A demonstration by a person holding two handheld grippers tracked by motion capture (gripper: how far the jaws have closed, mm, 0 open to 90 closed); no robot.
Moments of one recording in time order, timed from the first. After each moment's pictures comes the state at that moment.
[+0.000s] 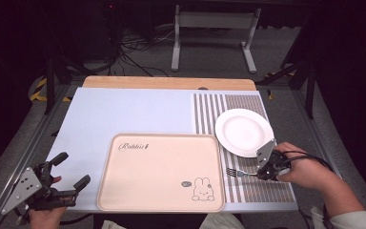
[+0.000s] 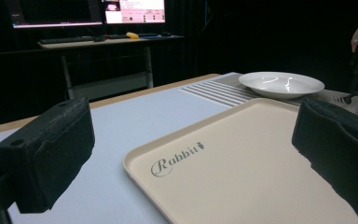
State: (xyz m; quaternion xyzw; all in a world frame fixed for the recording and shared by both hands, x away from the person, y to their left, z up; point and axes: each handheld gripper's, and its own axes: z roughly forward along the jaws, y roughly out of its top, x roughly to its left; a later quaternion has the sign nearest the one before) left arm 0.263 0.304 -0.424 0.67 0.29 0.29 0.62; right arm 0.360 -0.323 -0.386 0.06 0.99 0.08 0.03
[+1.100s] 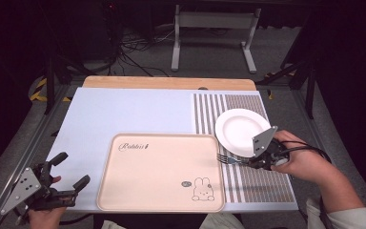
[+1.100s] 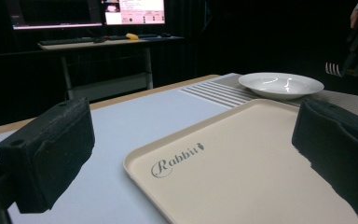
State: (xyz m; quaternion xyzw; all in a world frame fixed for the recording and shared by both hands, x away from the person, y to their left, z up) left arm 0.263 0.305 -0.424 0.67 0.29 0.29 0.62; right arm 0.364 -0.293 -0.340 0.05 0.98 0.15 0.07
